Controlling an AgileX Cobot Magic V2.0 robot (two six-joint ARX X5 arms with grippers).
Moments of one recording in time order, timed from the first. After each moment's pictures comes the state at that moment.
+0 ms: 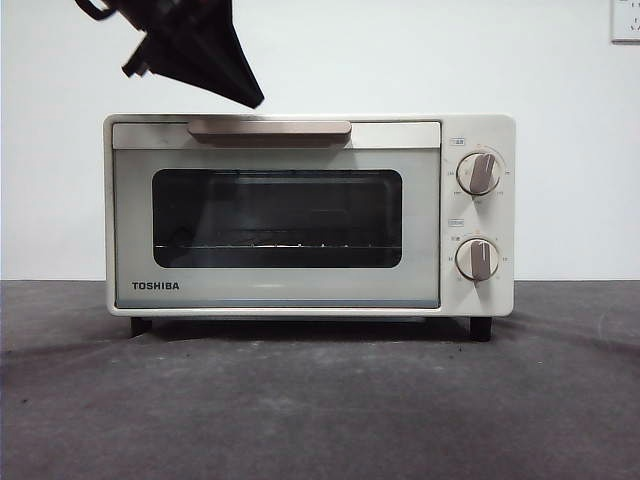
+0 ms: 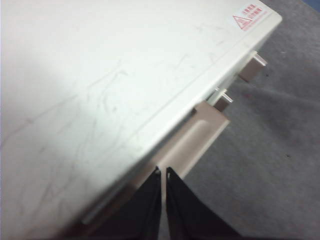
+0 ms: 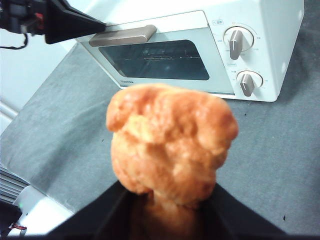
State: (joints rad) left arm -0.45 1.48 1.33 -0.55 0.42 0.13; right arm 0.24 0.37 0.77 -0.87 -0.47 0.33
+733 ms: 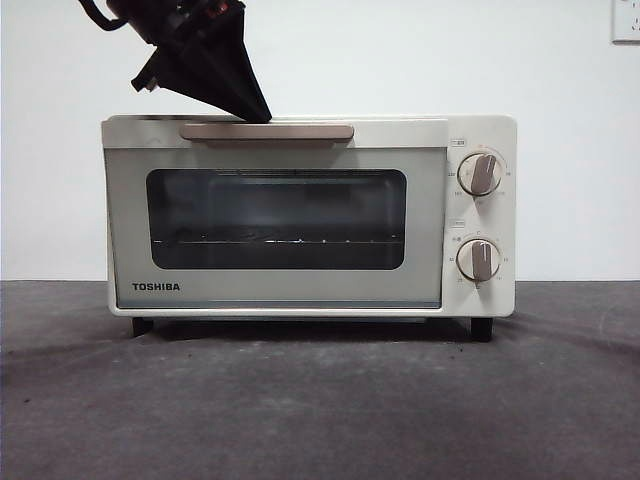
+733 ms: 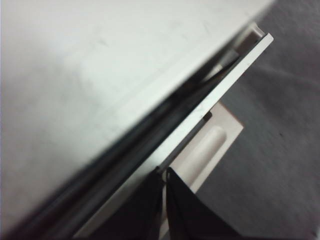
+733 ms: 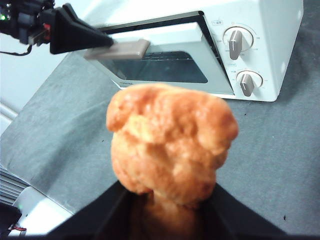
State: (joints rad) left arm -0.48 1.52 1.36 -0.66 0.41 0.14; right arm 0.24 0.37 0.77 -0.87 -0.47 0.33
